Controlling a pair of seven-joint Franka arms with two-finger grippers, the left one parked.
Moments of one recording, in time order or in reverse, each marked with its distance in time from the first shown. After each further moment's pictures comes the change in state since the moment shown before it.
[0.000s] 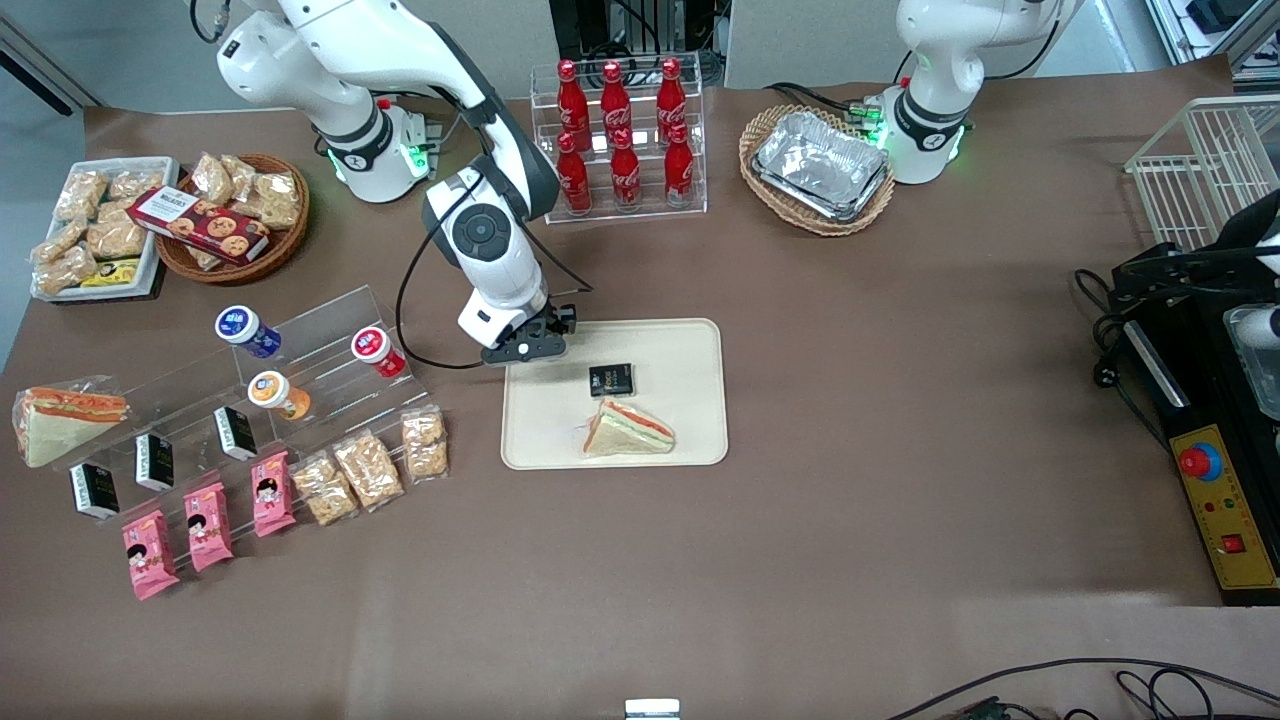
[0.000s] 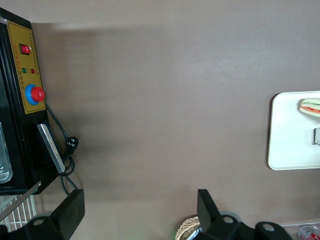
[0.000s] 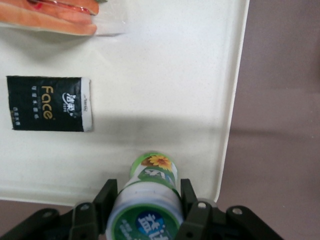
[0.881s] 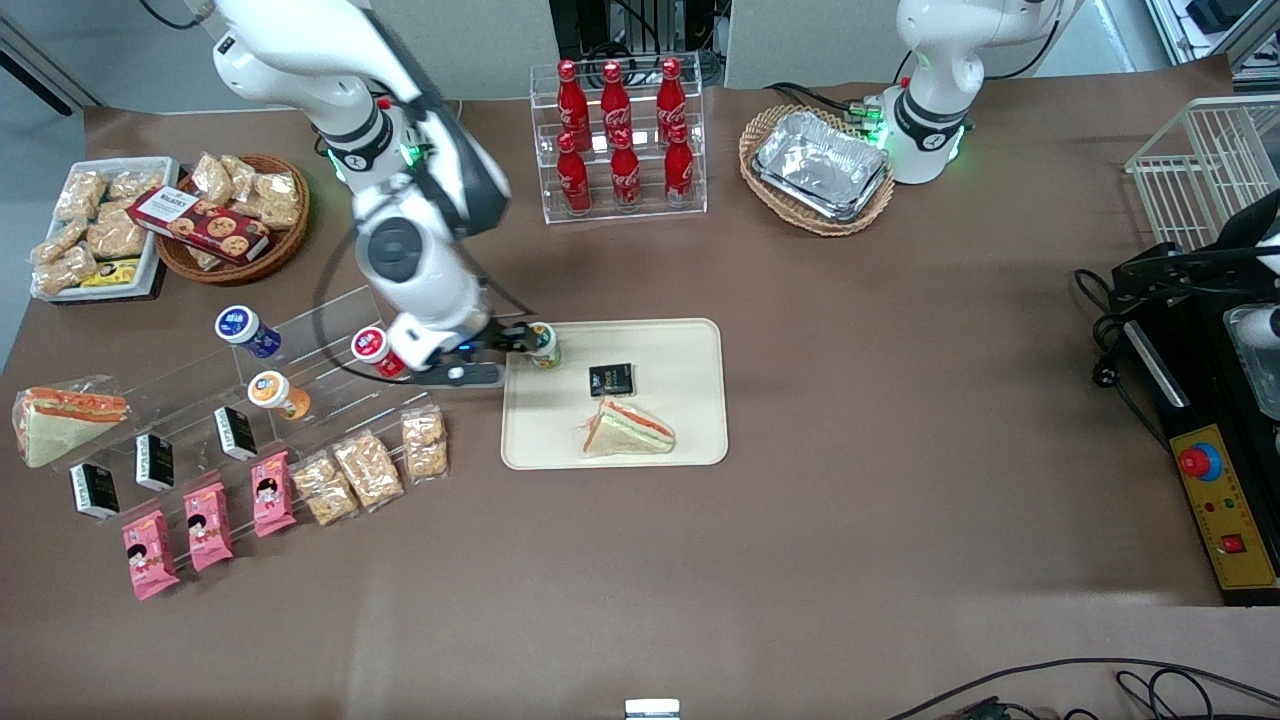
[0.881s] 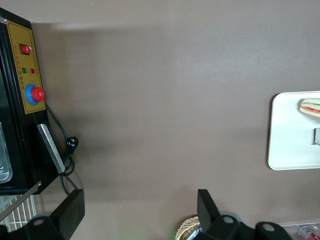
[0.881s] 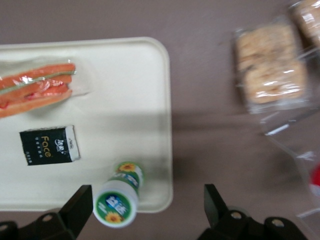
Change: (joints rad) arm -0.163 -0.137 -0.034 0.065 0.005 -0.201 -0.048
